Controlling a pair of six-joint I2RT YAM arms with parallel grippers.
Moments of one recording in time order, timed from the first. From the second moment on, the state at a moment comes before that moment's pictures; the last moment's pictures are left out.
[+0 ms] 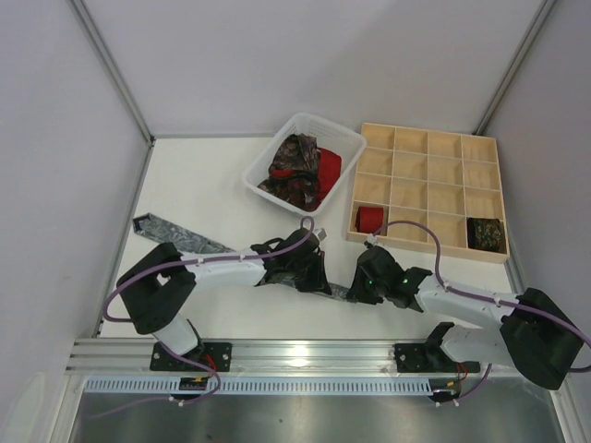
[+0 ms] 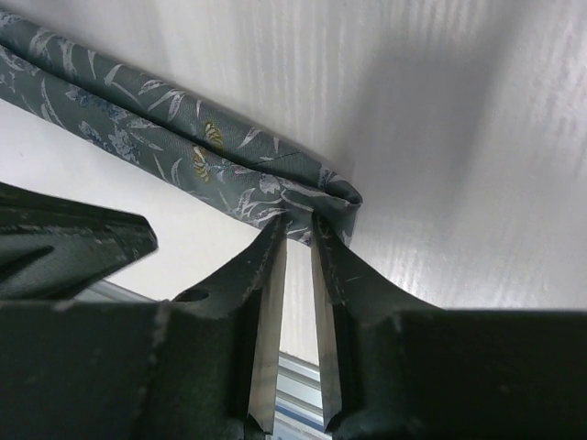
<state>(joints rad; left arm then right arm) -0.96 1.61 0.85 -0.13 0.25 -0.89 0.82 1.17 0.46 -0.25 0.03 0.92</state>
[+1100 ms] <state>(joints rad) -1.10 1.61 0.77 -0.15 0.11 -1.02 0.68 1.45 0.70 -0.28 -0.03 0.66</state>
